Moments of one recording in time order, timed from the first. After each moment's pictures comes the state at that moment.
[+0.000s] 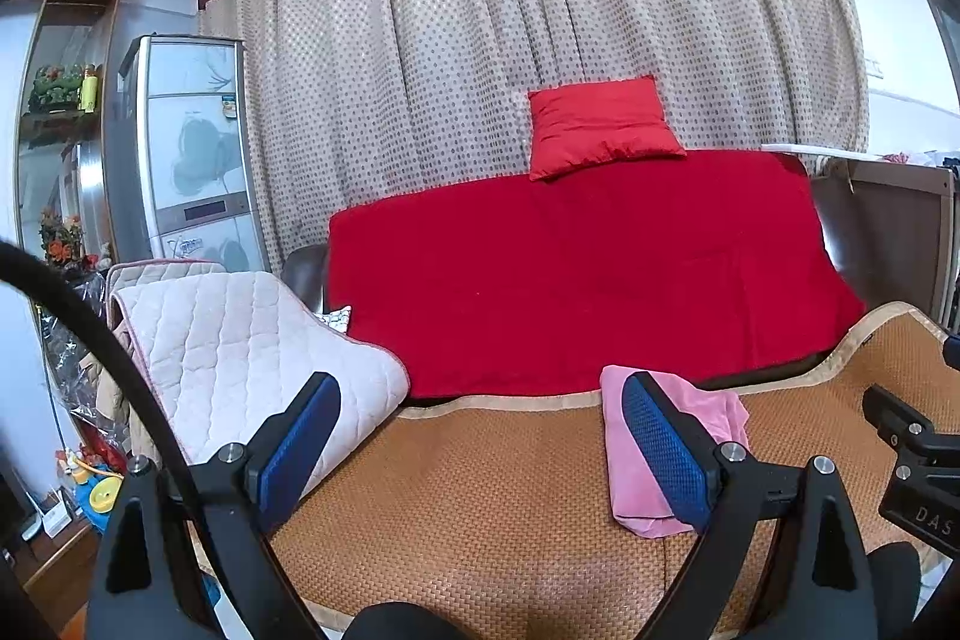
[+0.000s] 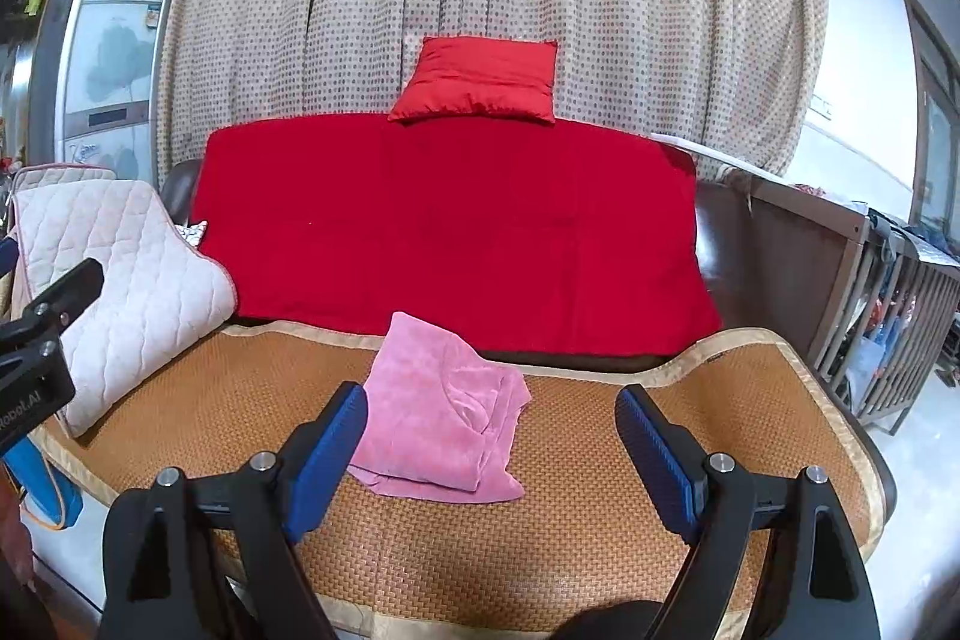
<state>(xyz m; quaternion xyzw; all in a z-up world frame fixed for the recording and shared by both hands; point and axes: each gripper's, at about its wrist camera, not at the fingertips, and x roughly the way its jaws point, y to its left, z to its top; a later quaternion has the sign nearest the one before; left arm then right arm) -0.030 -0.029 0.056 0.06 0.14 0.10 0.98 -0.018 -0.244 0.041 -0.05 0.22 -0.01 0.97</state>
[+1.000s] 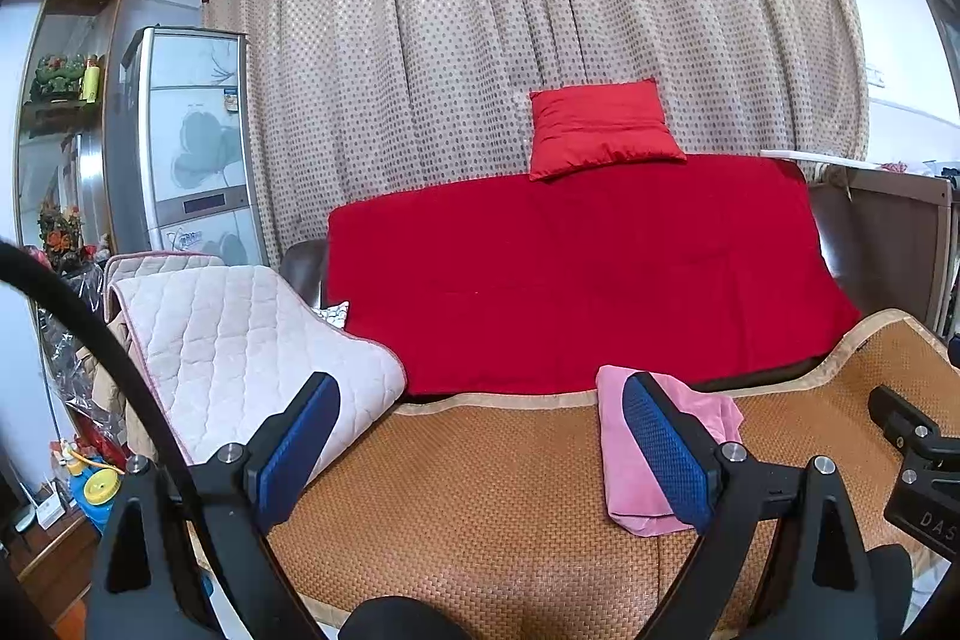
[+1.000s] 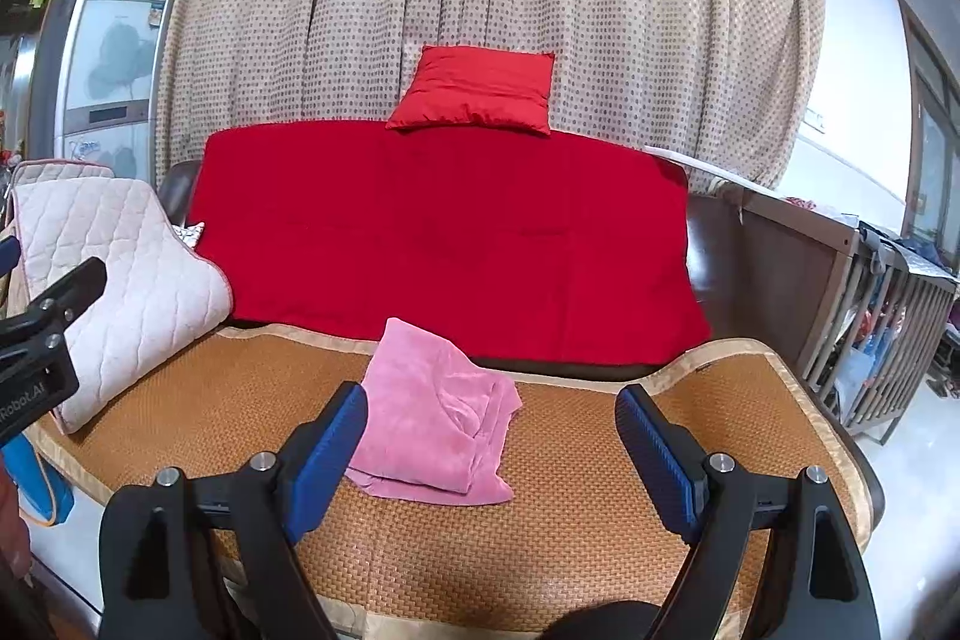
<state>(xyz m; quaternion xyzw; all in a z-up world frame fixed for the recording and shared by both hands) -0.035 -0.026 0.058 0.05 0.14 0.09 0.98 -0.031 -0.239 0.047 -0.06 0.21 -0.02 0.97</state>
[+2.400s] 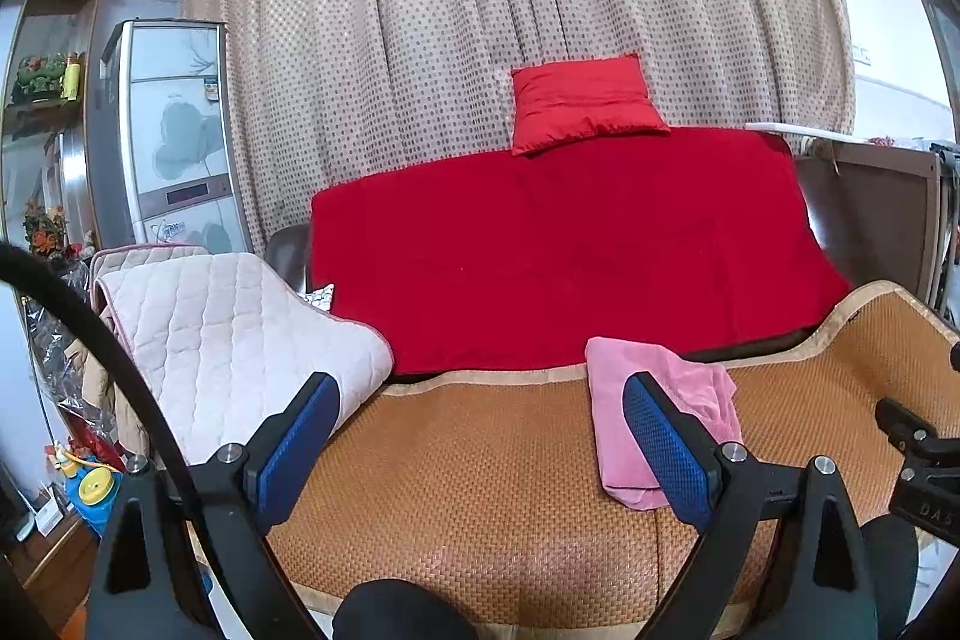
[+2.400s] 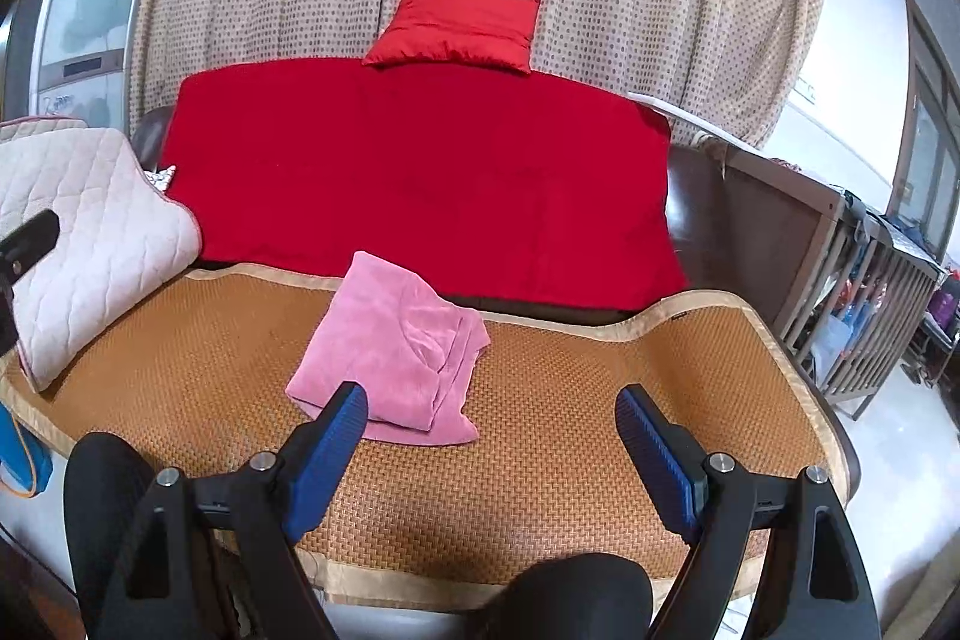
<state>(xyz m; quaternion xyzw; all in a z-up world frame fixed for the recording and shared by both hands) -0.031 -0.038 0.040 0.06 0.17 0.08 0.98 -0.025 -0.259 0.019 -0.08 0.28 -0.05 0.96</state>
